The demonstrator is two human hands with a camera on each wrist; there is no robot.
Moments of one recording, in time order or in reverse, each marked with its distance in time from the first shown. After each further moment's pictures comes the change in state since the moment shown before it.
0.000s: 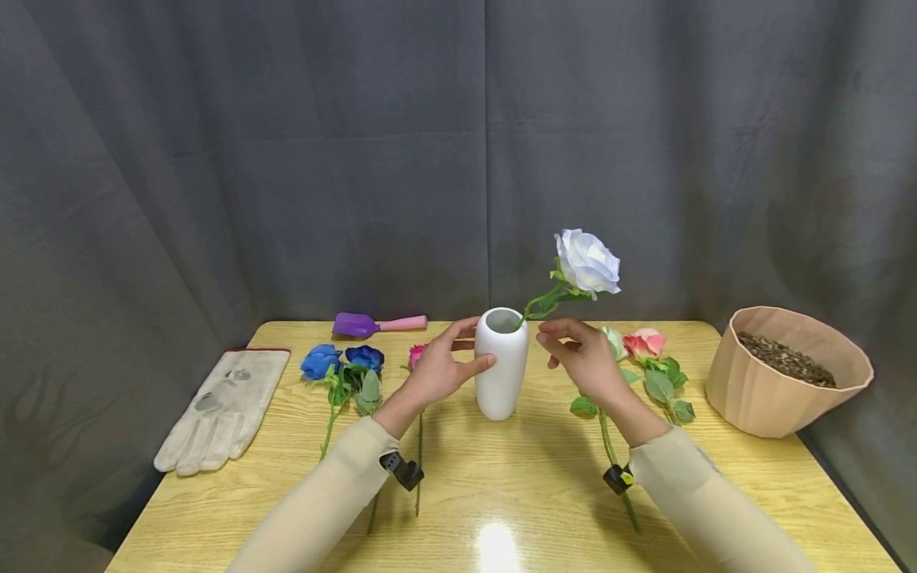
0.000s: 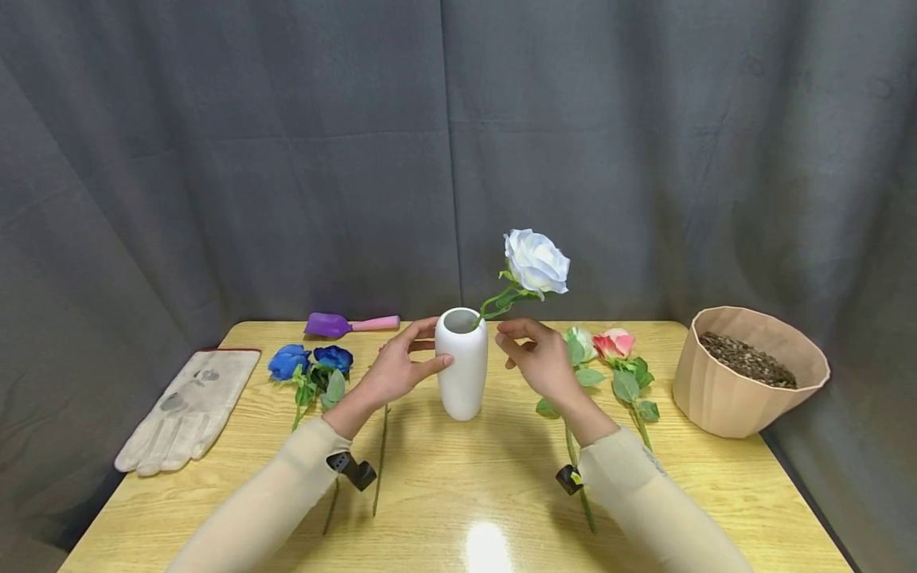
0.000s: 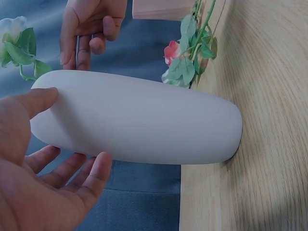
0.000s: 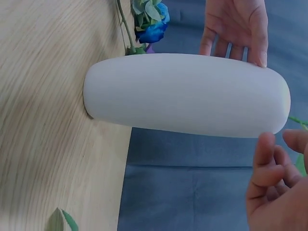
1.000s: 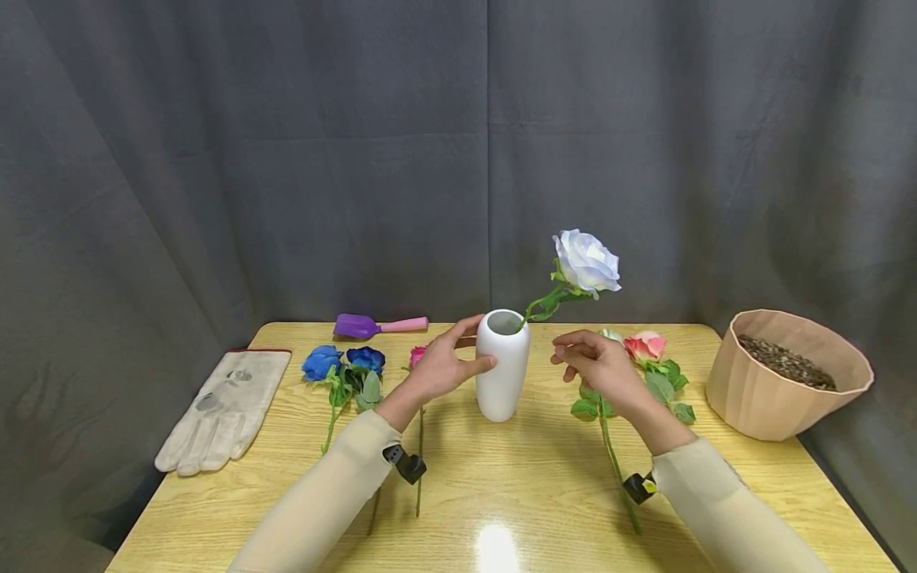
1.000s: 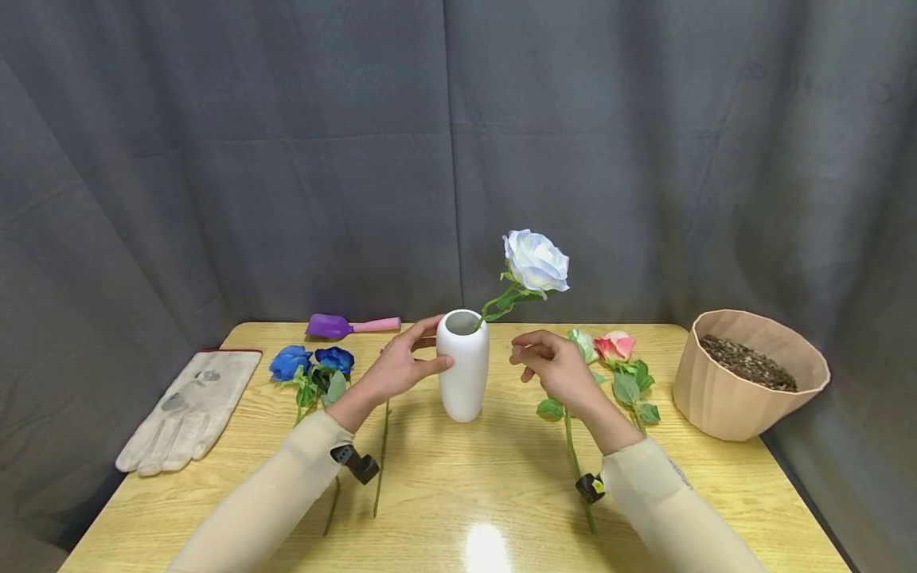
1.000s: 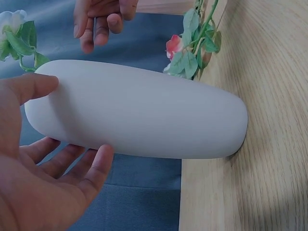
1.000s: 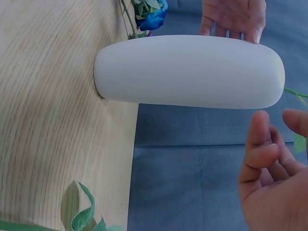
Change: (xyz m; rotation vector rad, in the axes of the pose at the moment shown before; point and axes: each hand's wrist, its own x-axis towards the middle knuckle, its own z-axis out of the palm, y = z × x) left_hand 0.008 0.000 -0.003 0.003 -0.059 0.041; right_hand -0.010 0.012 -0.024 0.118 -0.176 0.084
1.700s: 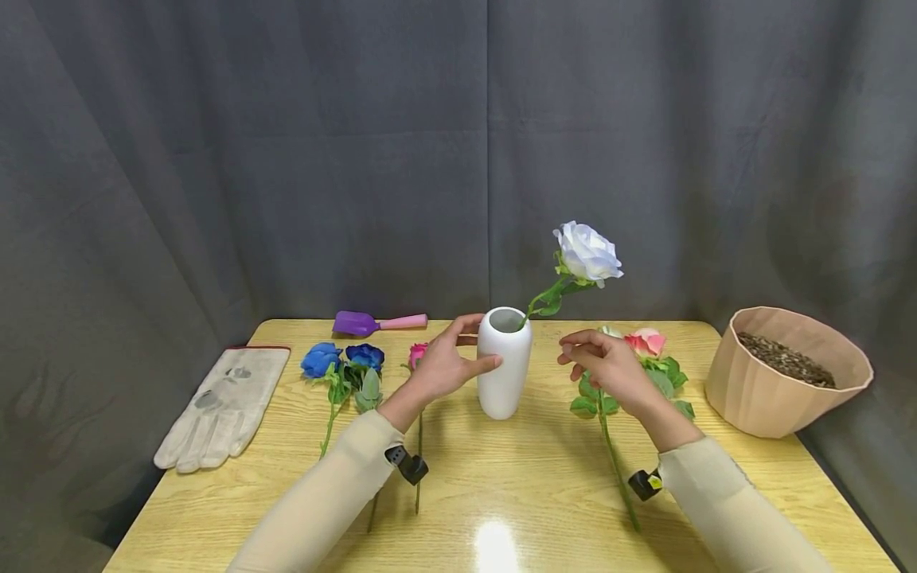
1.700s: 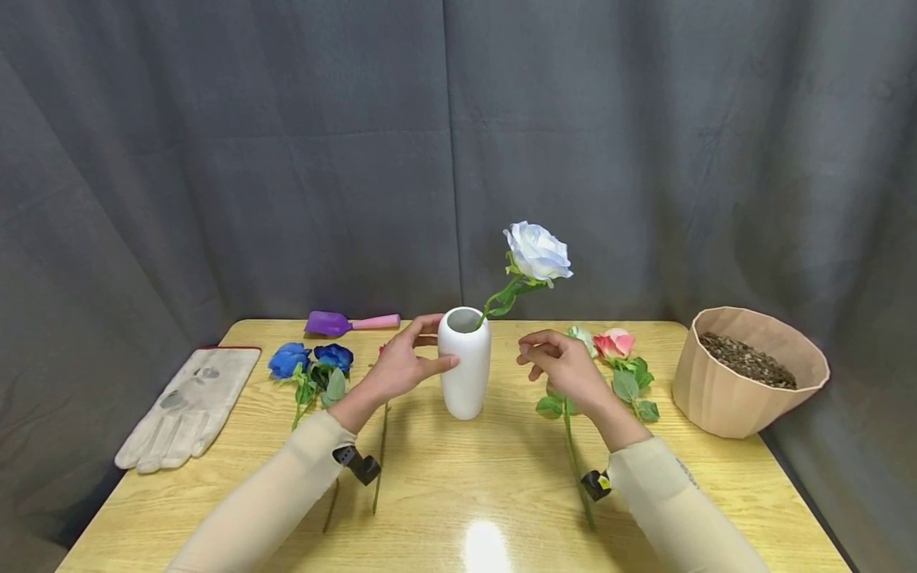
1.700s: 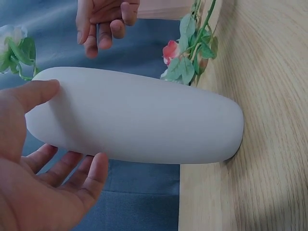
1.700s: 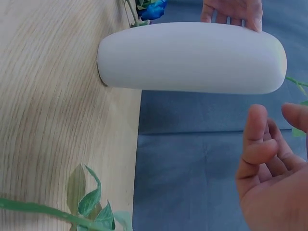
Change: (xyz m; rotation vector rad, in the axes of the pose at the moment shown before) left_hand -0.002 0.002 0.007 0.030 0.069 -0.041; right_hand -0.002 0.010 -0.012 -0.011 -0.031 0.057
